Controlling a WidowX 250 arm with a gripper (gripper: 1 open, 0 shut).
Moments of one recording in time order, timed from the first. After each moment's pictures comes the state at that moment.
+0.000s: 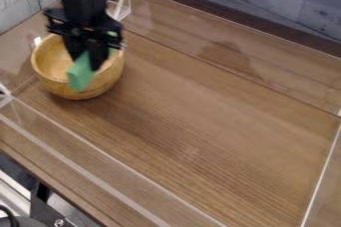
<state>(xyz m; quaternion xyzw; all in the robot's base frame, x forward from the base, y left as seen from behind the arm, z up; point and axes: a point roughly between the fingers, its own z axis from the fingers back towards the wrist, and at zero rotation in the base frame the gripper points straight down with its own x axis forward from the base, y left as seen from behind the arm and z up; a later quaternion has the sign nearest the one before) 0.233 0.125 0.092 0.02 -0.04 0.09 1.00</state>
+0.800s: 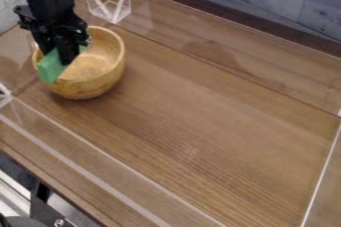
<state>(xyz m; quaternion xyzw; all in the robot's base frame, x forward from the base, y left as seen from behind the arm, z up) 0.236 0.167 0.079 0.03 -0.06 0.07 0.99</state>
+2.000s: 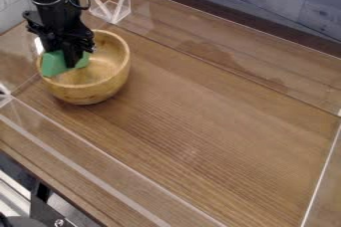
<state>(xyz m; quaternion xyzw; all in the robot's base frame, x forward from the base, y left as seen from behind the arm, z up) 0.248 0.178 0.060 0.07 -0.07 0.07 0.99</state>
